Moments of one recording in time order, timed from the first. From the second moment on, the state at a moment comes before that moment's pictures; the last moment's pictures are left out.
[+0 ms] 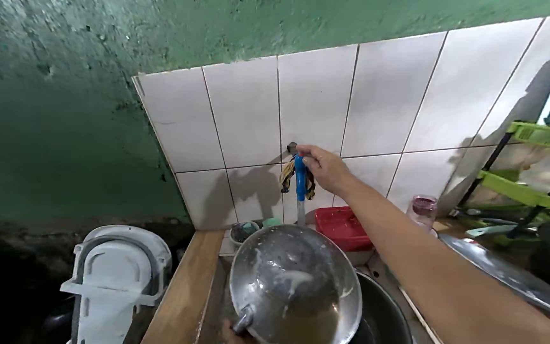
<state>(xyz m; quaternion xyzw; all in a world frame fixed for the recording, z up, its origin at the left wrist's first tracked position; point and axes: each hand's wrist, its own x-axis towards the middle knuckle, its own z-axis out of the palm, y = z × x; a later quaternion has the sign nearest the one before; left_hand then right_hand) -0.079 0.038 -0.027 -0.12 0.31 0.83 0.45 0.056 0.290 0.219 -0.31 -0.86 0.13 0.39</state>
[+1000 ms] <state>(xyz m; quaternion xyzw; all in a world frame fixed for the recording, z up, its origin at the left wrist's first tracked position) -0.065 0.091 -0.031 -0.12 0.30 0.77 0.56 0.034 0.166 0.053 -0.25 -0.96 0.02 0.09</state>
